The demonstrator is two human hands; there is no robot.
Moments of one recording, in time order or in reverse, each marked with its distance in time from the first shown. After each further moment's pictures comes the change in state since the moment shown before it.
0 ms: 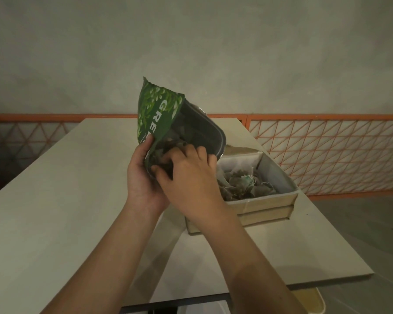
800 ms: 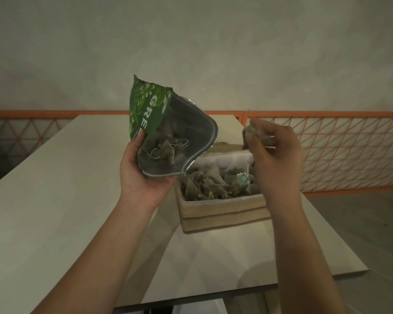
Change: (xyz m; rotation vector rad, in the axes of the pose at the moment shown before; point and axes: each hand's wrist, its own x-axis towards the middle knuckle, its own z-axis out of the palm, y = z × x) left_hand 0.006 -0.002 0.002 -0.056 -0.054 -0.041; right_hand -0.007 0.096 -0.063 0.697 0.480 0.281
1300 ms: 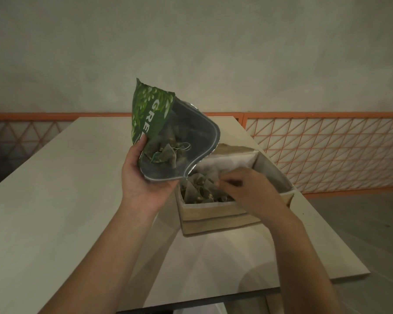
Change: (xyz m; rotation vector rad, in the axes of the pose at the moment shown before) left_hand 0.000 -0.004 0.000 -0.013 -0.019 -0.013; right_hand -0.012 0.045 0.000 -0.615 -0.739 0.089
